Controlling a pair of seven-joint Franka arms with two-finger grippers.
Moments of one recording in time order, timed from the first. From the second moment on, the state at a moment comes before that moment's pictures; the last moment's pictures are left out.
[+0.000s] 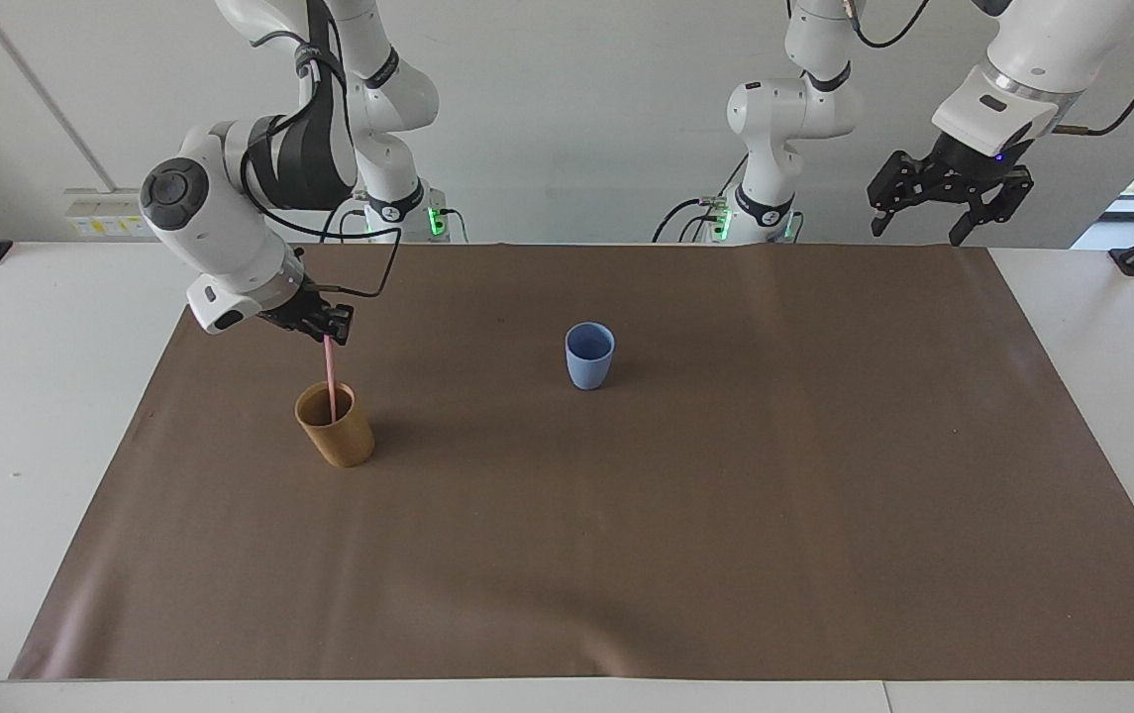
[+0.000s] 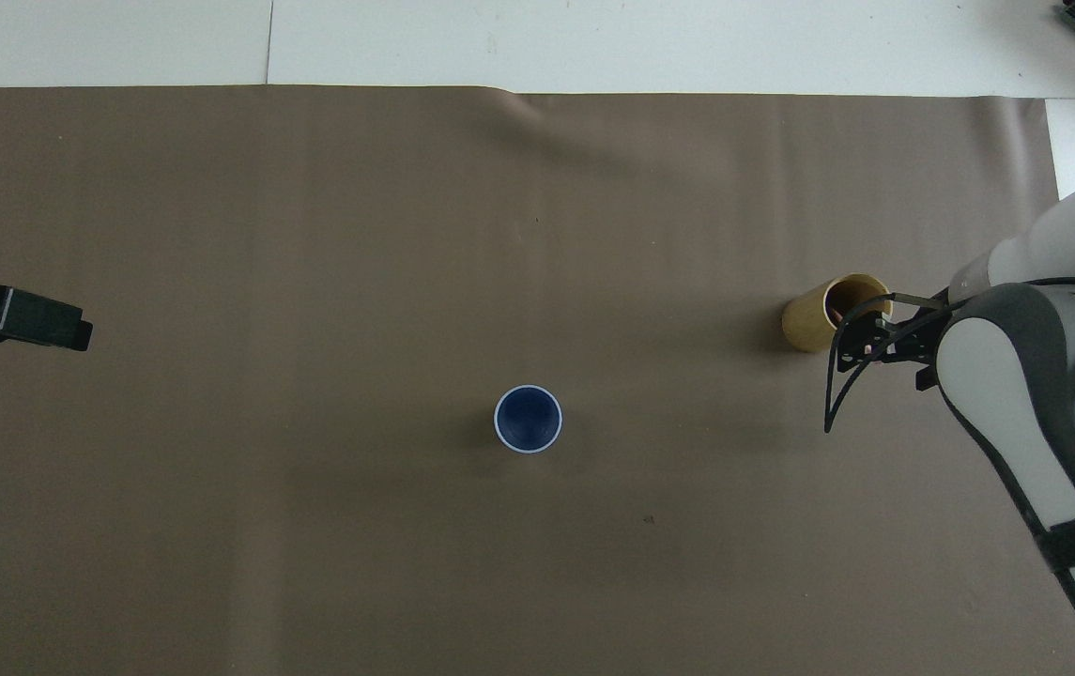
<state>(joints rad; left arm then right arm) -0.05 -0.02 -0.07 -1.47 -0.04 1.42 0.08 0.11 0.08 -0.13 -1.89 0.10 1.73 0.14</state>
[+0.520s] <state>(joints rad) -0.05 -0.02 -0.07 -1.47 -0.04 1.42 0.08 0.12 0.08 -0.13 -1.87 0.10 1.73 0.14</state>
